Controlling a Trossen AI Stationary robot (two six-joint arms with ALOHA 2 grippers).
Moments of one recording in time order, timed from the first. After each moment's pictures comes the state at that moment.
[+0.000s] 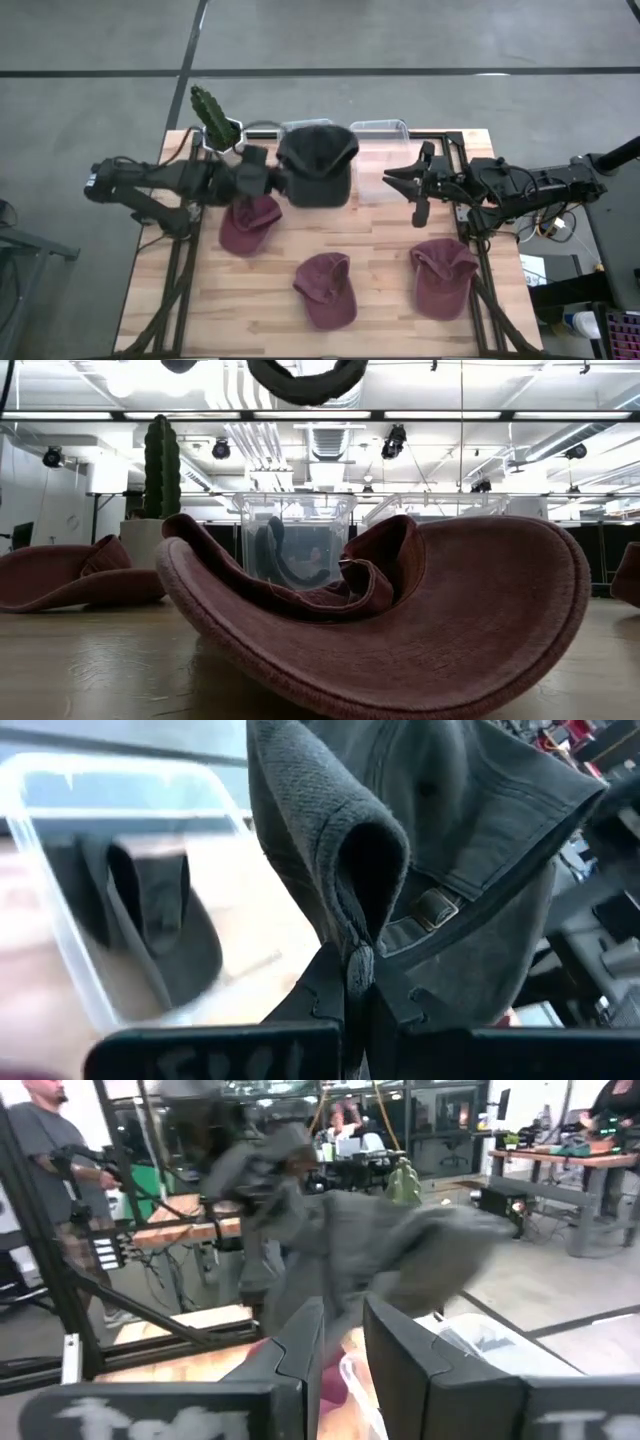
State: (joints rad) left arm -0.10 1.27 1.42 -0.72 -0.65 -1.10; right arm 0.16 0.89 0.93 -0.06 0.37 0.12
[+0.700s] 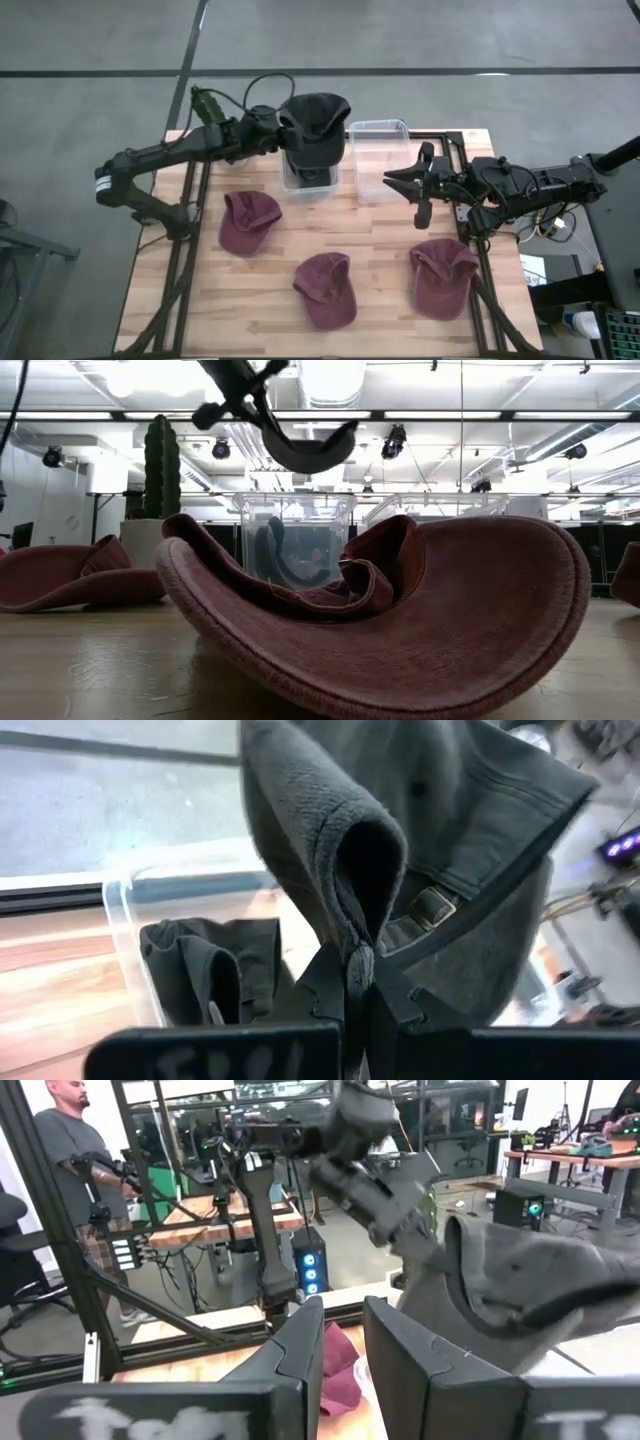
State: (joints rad) left arm 0.34 1.36 1.38 -0.63 -0.38 -0.87; right arm 0.16 0.89 0.94 -0.06 0.34 0.13
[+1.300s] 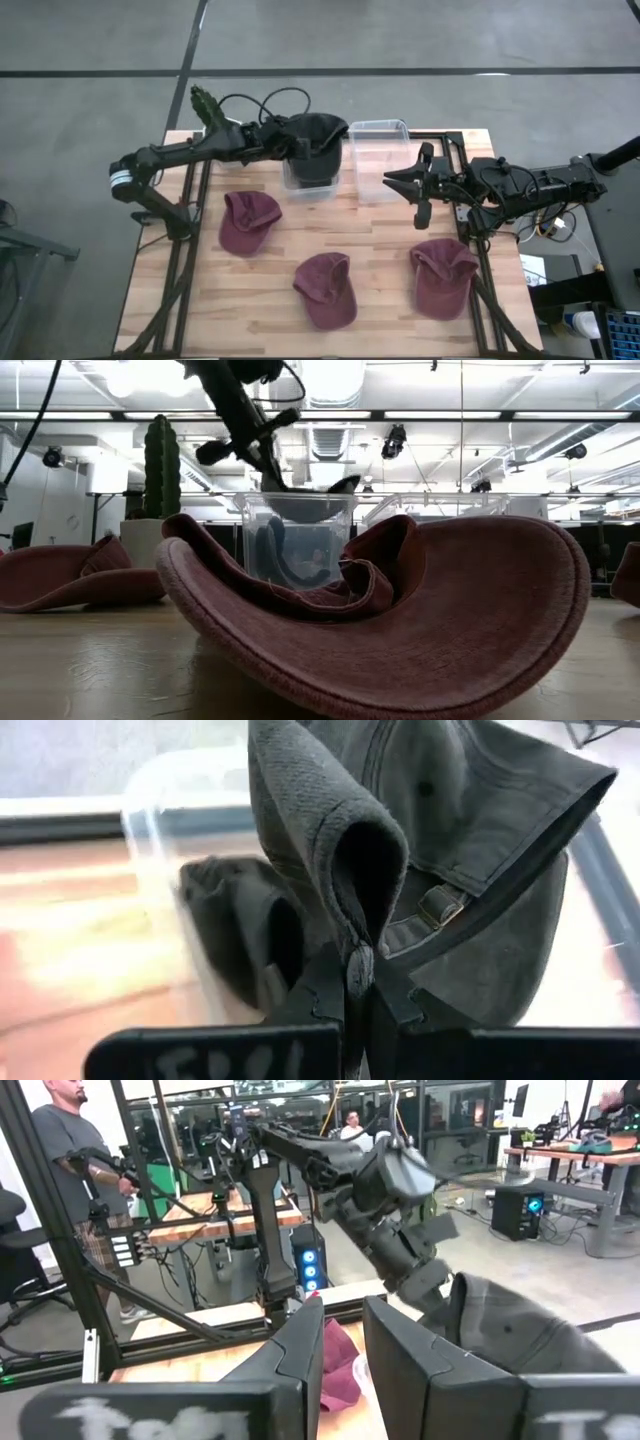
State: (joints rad) left arm 0.38 1.47 1.31 -0.65 -0.33 -0.92; right arm 0.16 0.89 0.94 -0.07 0.34 0.13
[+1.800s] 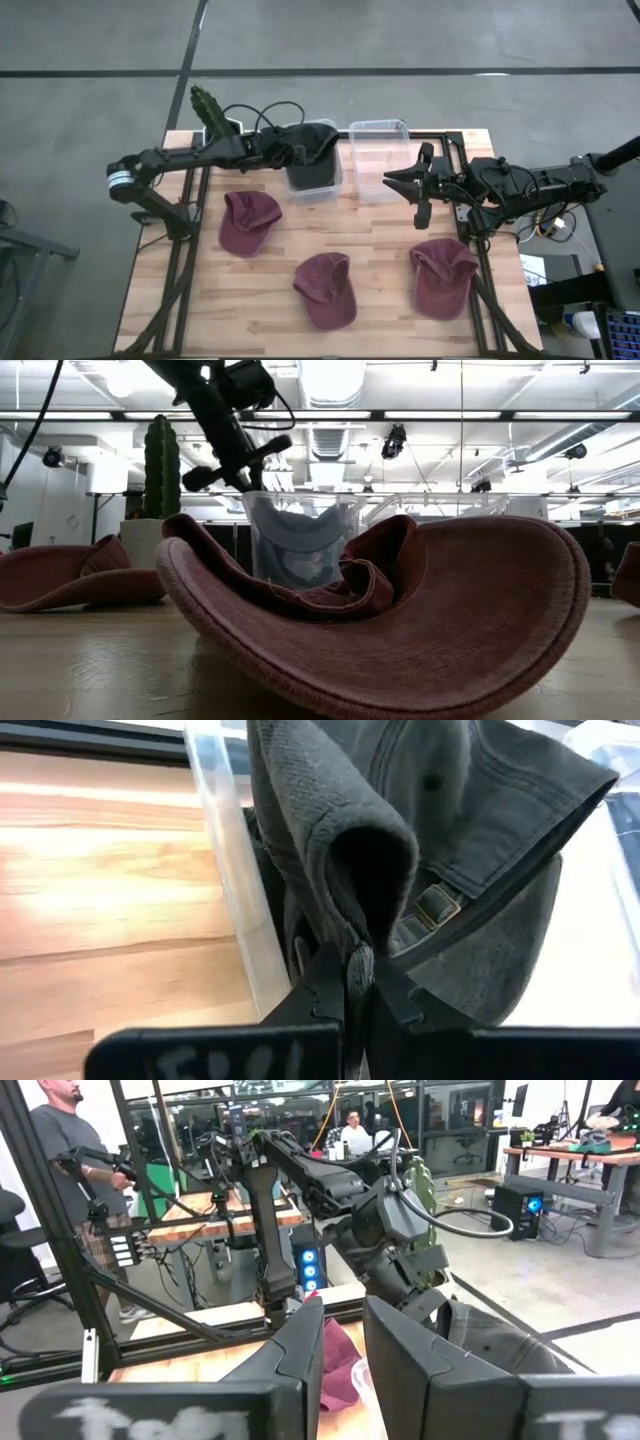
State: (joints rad) left arm 0.40 1.45 1.14 -0.54 -0.30 -1.04; right arm 0.16 0.89 0.94 -0.07 0.34 0.13
